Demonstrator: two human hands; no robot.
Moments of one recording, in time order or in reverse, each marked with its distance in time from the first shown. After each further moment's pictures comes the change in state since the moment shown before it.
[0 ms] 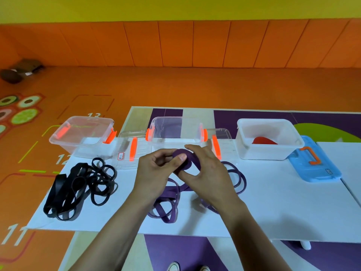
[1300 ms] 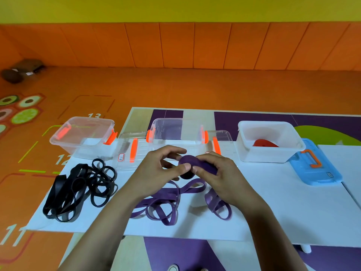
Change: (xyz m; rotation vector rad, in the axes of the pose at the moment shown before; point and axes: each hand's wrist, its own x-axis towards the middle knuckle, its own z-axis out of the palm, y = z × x) left_hand 0.015 0.013 -0.019 0.323 -0.310 0.012; right_hand 0.005 0.012 -0.037 0.291 -0.207 0.014
